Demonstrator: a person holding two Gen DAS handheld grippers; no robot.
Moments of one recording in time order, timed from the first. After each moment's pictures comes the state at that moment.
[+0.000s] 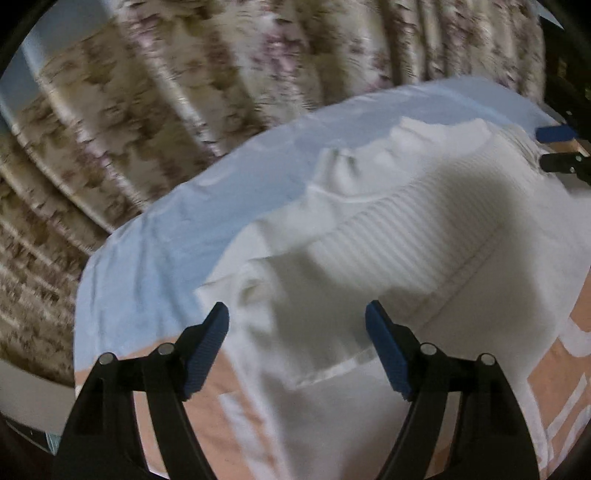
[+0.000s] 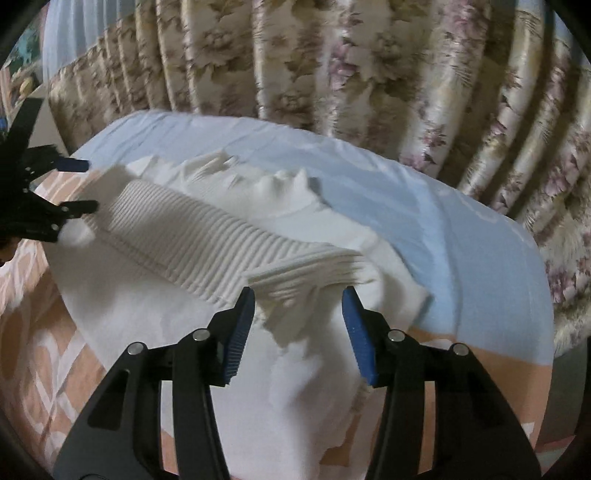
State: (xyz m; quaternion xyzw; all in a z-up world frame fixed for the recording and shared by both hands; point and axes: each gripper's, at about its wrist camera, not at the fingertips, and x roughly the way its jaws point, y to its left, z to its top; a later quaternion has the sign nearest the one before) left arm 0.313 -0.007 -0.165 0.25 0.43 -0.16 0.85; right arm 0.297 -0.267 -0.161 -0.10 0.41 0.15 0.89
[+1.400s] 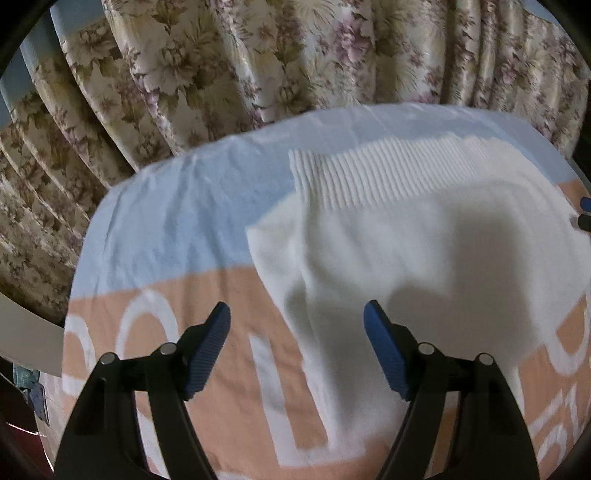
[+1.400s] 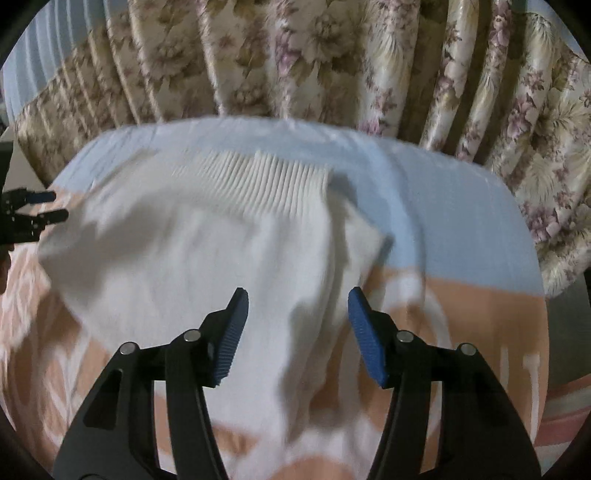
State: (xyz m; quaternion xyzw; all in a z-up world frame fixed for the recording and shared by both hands) left arm 0.288 0.053 -0.153 0.15 0.47 -0.09 0.87; right arm 0.246 -0.300 -0.167 -0.03 0.44 0.08 0.89
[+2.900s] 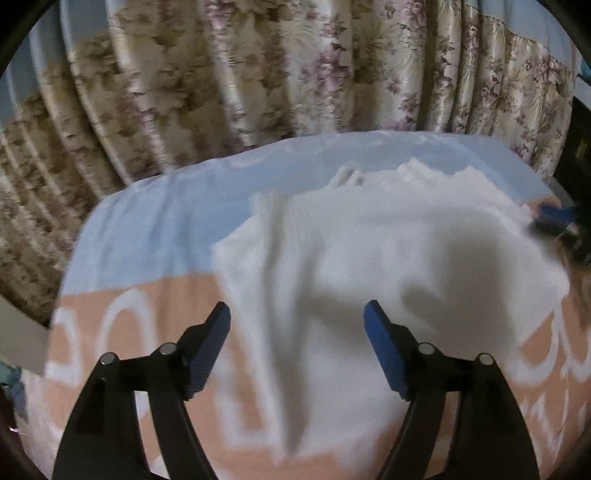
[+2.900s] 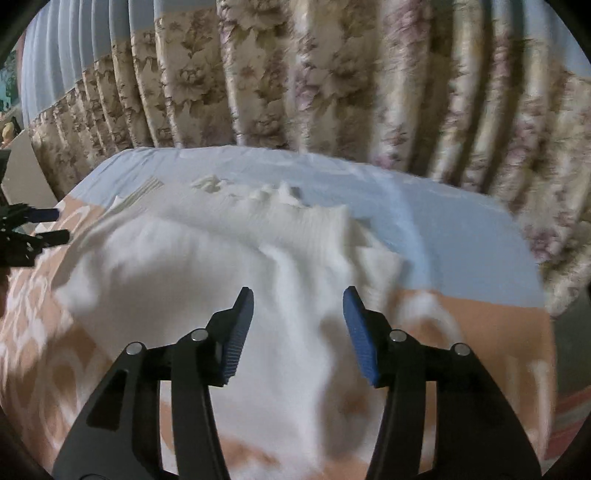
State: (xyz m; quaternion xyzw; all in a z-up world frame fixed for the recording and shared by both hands) left arm 0.279 0.013 -0.138 0.10 0.43 -0.12 0.89; right arm 0.272 -0.260 -0.163 -0.03 0.38 0.11 0.92
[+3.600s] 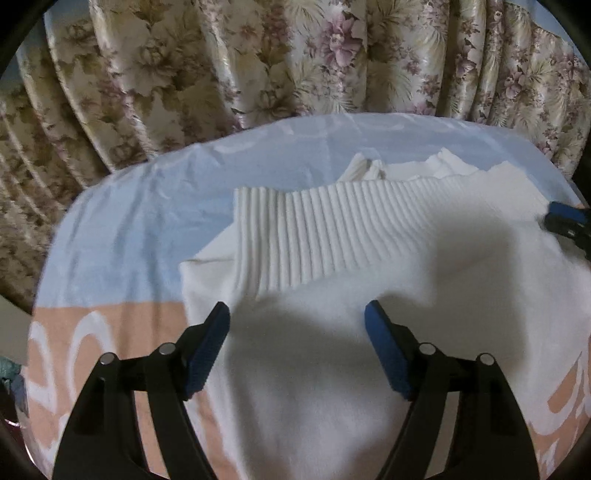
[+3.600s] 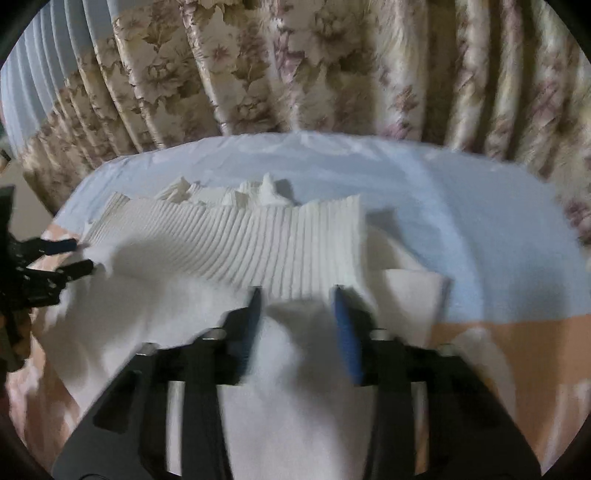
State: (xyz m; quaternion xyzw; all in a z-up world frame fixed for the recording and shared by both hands) left arm 0.315 0.009 -0.164 0.11 0.45 -0.10 0.88; right arm 0.299 -0.275 -0.165 0.01 0.37 0.11 0.92
